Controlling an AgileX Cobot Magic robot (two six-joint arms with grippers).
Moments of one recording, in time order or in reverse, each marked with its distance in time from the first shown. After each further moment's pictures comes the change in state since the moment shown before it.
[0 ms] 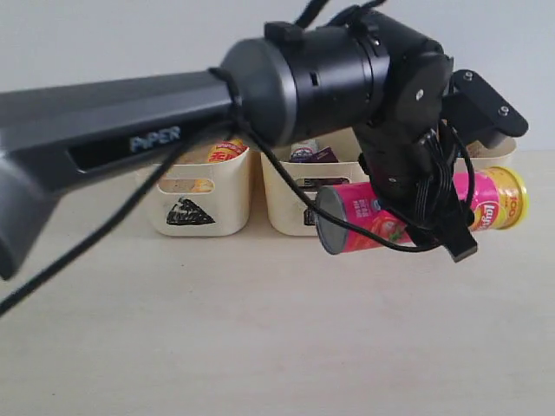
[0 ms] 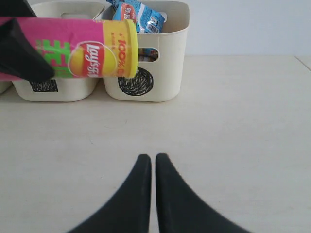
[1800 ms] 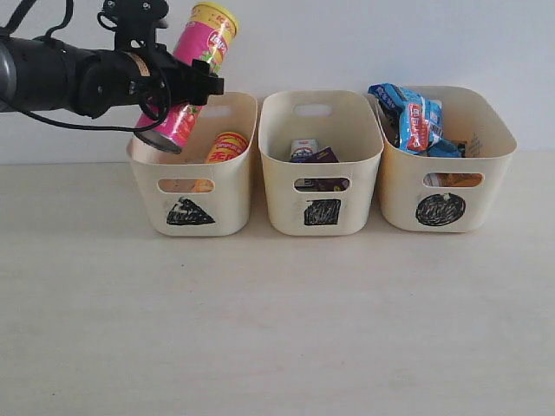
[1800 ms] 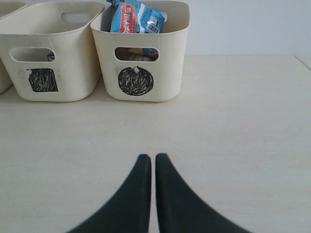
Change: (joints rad) left arm 0.659 -0.129 0.456 0.054 -0.965 -0.453; right arm 0.000 0.000 0.000 0.000 0.000 0.000
